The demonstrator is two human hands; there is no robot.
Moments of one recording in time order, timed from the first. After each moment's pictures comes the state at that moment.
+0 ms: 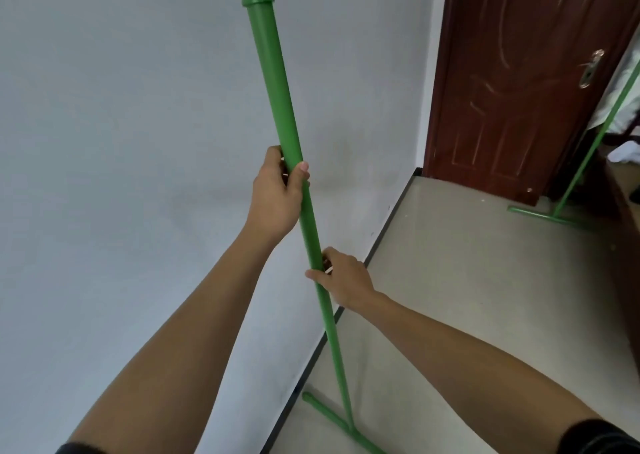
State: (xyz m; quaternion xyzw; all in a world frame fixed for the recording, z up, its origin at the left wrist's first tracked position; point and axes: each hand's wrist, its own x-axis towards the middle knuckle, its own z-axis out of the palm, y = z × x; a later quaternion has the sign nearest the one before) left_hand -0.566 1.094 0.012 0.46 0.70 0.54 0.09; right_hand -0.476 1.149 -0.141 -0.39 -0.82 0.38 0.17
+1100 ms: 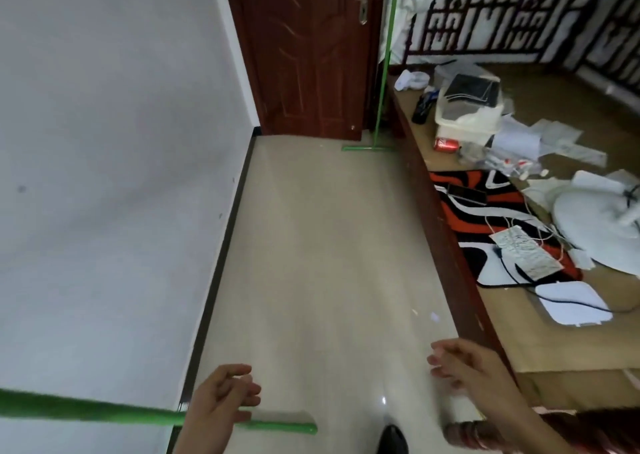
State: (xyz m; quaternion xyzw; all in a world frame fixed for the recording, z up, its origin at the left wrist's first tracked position) left_hand -0.353 1.128 -0.218 0.33 0.73 0.35 0.49; right_hand -0.001 1.155 -0.255 -0.69 -0.37 0.53 0.33
